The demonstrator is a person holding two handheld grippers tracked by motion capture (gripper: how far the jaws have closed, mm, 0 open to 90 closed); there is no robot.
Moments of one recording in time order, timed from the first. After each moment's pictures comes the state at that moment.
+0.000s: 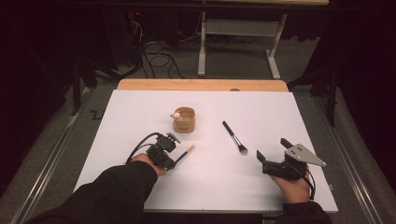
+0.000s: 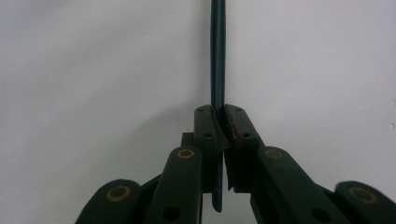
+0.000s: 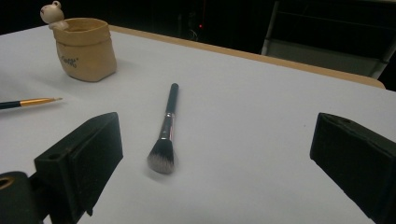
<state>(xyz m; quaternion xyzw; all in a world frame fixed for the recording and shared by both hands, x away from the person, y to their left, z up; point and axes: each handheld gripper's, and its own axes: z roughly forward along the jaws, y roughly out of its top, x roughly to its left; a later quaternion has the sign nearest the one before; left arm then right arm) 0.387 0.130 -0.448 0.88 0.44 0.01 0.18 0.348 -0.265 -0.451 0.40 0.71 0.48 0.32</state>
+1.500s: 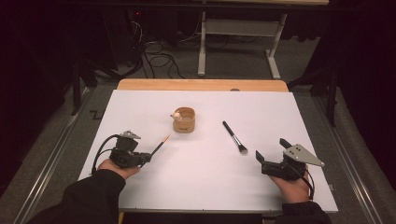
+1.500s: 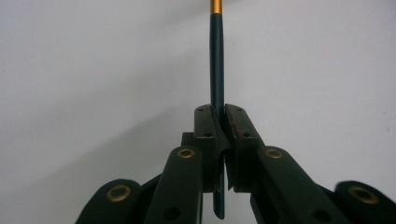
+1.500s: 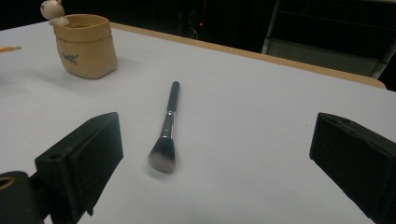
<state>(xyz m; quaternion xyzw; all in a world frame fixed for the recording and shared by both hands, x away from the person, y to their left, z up) 0.359 0.226 -0.441 0.80 0.49 0.05 0.34 0.348 -0.263 -0.452 0.40 0.72 0.47 0.32</state>
